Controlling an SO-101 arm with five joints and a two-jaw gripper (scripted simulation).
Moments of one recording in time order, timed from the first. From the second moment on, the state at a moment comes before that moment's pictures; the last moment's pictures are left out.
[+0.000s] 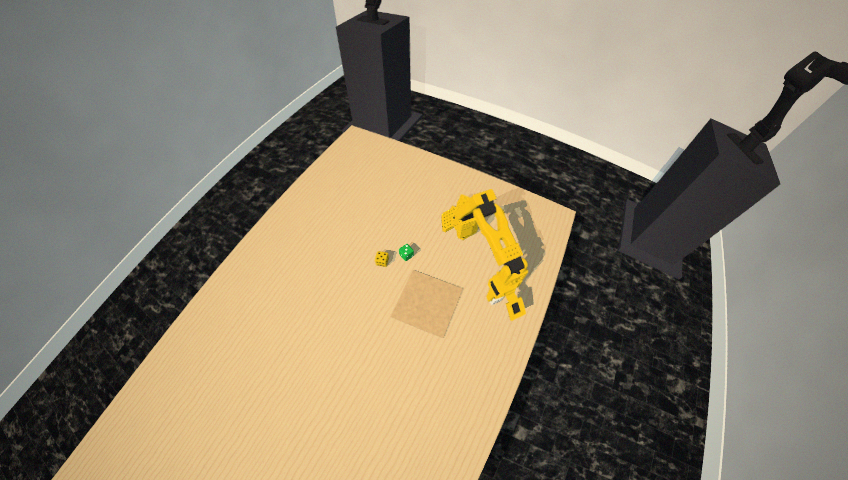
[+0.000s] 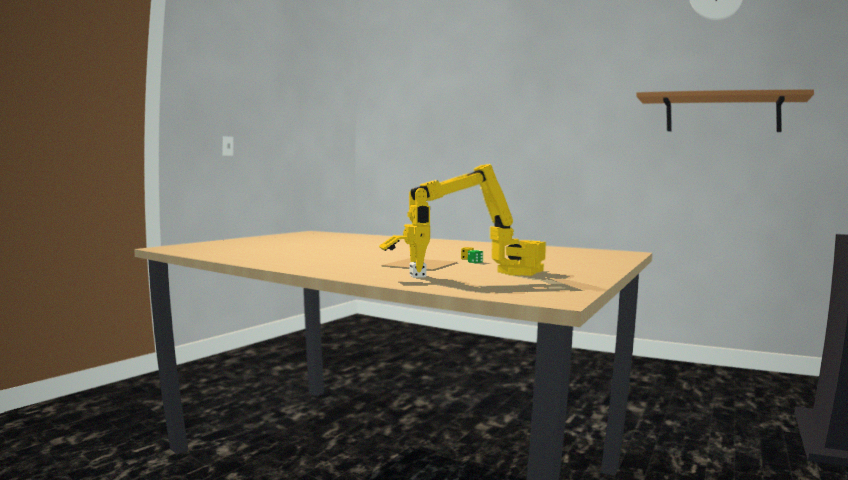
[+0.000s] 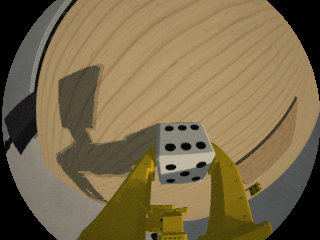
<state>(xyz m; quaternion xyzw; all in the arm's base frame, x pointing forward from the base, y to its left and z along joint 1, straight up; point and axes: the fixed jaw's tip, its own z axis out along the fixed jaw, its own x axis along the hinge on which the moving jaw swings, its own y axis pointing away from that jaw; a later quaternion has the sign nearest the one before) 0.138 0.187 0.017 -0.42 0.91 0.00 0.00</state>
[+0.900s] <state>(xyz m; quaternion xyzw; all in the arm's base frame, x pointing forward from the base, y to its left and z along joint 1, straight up) 0.138 0.187 0.017 -0.42 0.91 0.00 0.00</state>
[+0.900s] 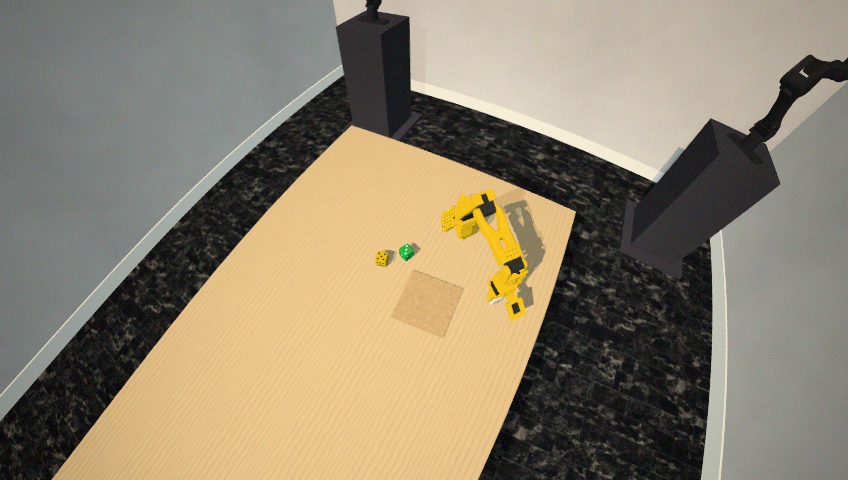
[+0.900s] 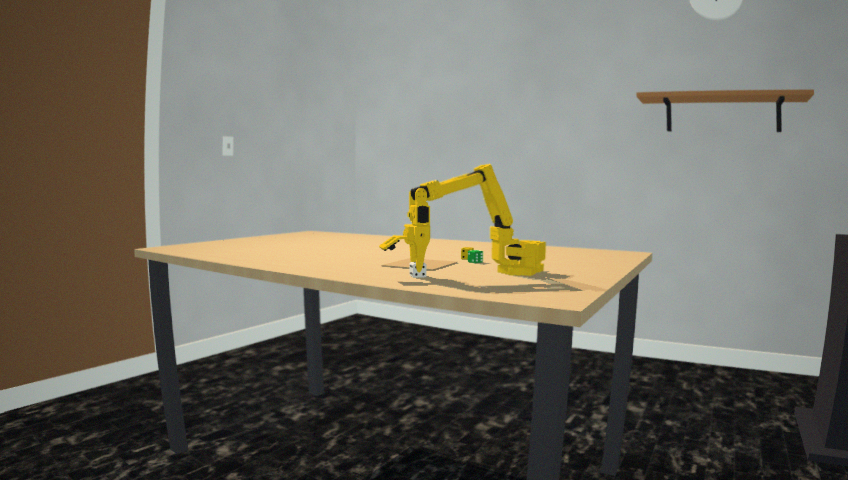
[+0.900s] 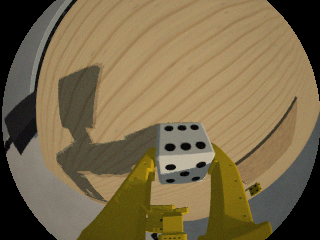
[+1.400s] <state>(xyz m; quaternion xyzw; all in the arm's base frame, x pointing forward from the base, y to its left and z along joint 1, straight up) 0.135 0.183 0.034 -0.42 0.91 -0.01 -0.02</state>
